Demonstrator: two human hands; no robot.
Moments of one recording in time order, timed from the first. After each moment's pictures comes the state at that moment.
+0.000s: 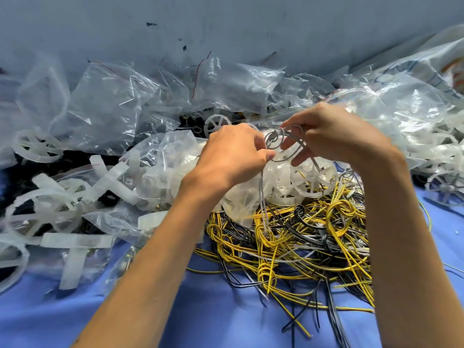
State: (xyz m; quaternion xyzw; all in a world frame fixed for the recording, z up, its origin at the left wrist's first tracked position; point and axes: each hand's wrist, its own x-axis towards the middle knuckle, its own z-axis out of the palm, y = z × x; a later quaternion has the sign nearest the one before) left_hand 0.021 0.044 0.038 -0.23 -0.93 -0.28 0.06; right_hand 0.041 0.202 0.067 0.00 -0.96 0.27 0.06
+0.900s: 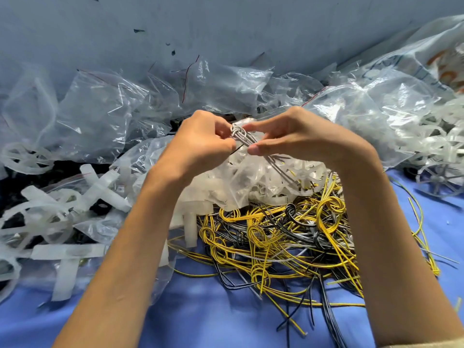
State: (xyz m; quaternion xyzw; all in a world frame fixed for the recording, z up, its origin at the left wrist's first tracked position) left_hand 0.007 0.023 0.043 -0.20 -0.87 -0.46 0.03; right_hand 0.037 0.201 0.062 0.15 -0.93 0.33 0.02
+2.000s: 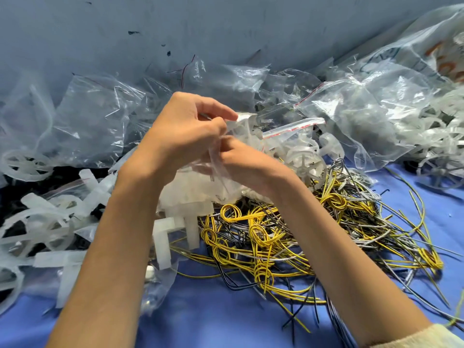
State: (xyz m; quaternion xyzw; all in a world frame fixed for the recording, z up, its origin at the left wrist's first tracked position) left_hand 0.022 0.007 0.068 -0.24 -0.82 -0.52 0.05; right_hand 0.016 0.119 0.017 0.12 -0.79 0.60 -0.06
